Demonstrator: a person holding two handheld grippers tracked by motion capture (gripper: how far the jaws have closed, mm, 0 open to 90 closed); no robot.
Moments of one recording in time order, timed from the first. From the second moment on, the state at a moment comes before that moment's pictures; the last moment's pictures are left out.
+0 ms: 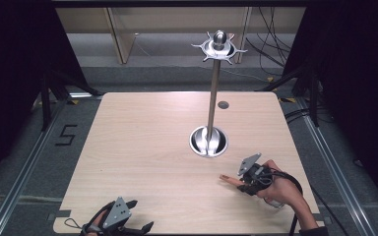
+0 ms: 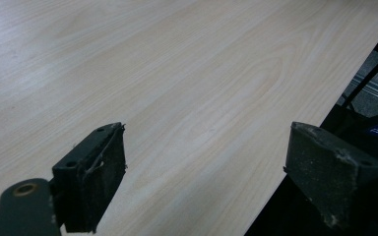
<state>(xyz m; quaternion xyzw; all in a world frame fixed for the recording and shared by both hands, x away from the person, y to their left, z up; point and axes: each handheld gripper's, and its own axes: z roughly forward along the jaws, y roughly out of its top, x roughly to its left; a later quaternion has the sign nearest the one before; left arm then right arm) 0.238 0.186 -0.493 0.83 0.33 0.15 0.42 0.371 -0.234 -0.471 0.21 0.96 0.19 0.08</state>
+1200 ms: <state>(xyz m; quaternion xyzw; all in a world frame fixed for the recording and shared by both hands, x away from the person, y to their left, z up) 0.242 0.187 -0.491 0.83 0.32 0.15 0.43 0.362 -0.291 -0.405 0.28 0.84 0.44 0.11</state>
